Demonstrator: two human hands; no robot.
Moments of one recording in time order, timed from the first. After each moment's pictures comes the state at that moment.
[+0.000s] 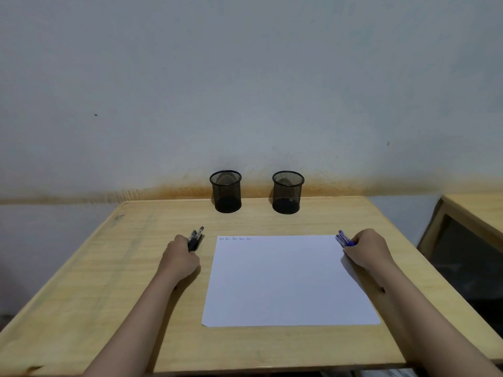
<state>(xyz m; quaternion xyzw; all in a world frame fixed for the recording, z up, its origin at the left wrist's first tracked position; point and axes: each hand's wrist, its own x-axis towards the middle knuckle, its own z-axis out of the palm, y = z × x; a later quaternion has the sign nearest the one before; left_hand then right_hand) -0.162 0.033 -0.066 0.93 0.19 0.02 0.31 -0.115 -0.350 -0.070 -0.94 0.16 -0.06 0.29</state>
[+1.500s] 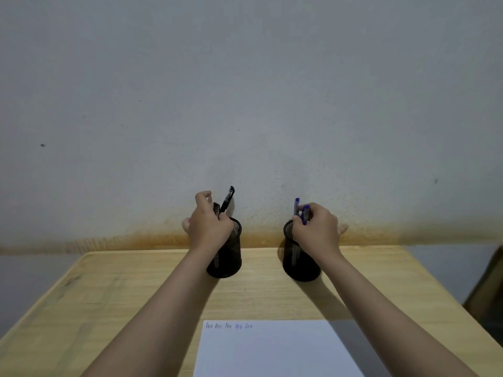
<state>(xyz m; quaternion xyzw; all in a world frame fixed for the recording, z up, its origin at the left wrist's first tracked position) 0.042 -0.017 -0.001 0.86 0.11 0.28 0.41 0.049 -0.218 -0.008 -0.87 0.04 -0.23 0.44</state>
